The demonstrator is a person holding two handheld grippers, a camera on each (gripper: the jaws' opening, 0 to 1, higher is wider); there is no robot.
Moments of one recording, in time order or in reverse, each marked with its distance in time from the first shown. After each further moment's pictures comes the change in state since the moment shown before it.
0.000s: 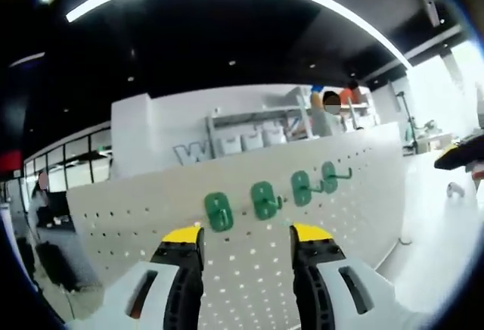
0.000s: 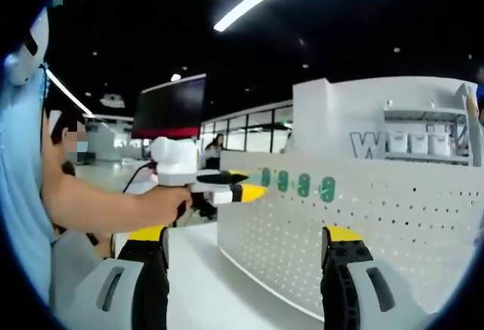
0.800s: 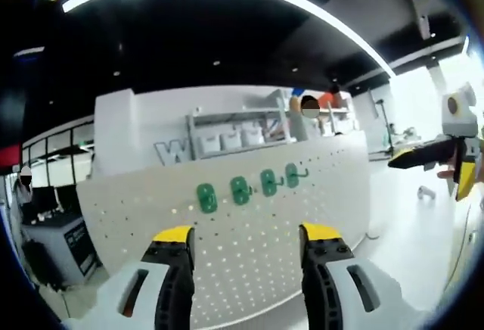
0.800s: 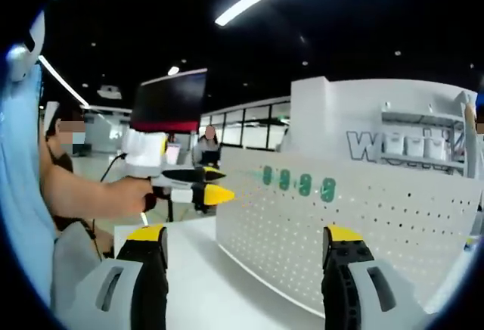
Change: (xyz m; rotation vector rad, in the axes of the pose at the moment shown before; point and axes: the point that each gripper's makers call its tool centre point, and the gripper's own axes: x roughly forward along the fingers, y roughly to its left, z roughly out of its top) left arm -0.073 -0.014 0.005 -0.028 0.011 -0.147; right arm -0.009 0.013 0.006 -0.036 0.038 -0.029
